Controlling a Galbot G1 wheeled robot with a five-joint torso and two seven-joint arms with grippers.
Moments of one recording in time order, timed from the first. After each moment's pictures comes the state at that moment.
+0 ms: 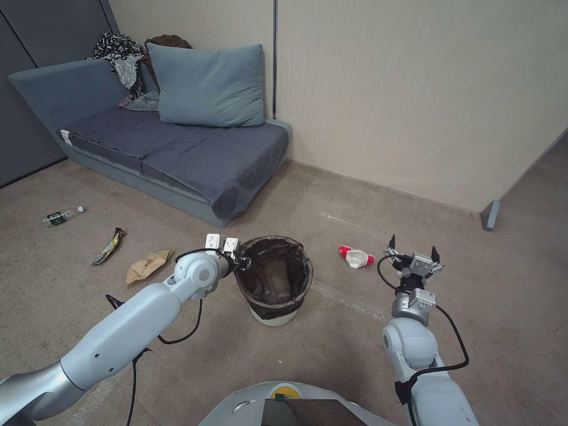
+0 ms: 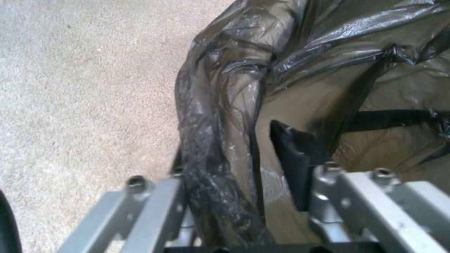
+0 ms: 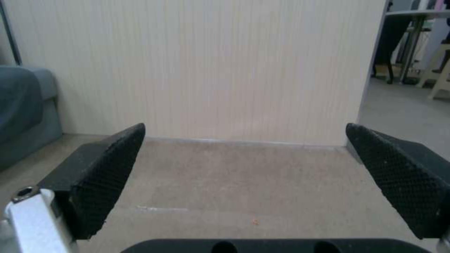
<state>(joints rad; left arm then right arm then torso) 0.75 -0.86 0.20 -1.79 -1.35 0.66 -0.58 -1.41 1.40 0.61 1.87 0.12 0.13 0.42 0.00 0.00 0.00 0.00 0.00</state>
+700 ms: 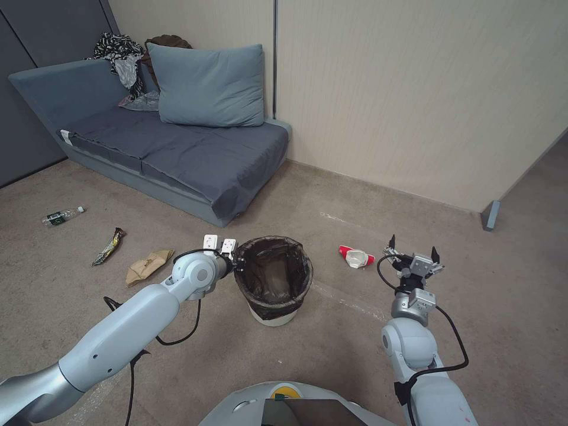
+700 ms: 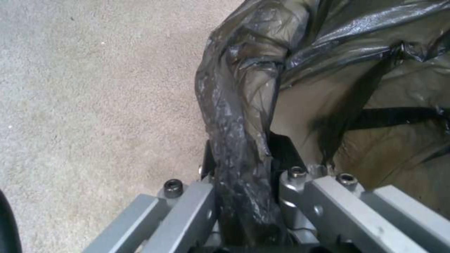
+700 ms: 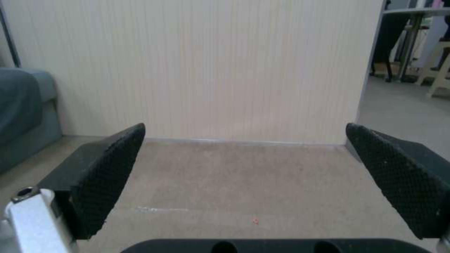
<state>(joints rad) 0.76 -0.85 0.19 -1.79 -1.36 0.66 -0.58 -1.42 1.41 0.60 1.88 0.12 0.12 0.43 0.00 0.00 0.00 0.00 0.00</state>
